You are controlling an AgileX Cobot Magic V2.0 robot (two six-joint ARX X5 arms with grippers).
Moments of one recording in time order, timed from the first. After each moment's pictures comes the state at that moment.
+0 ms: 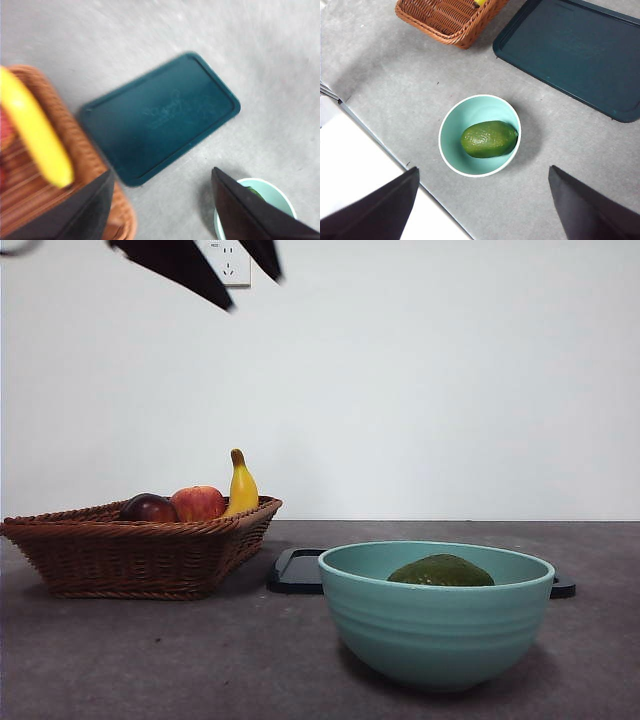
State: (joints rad) left arm -0.56 1.41 1.47 -0.78 0.19 -0.03; right arm 0.36 0.78 1.01 -1.06 -0.44 0.00
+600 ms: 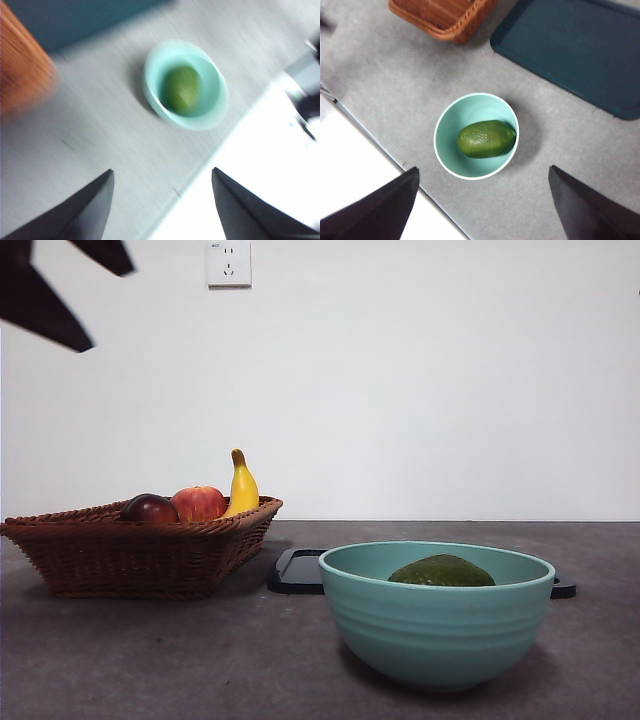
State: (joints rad) left arm -0.51 0.98 0.96 -0.91 0.51 0.01; right arm 0.36 0.85 1.01 -1.03 -0.44 0.00
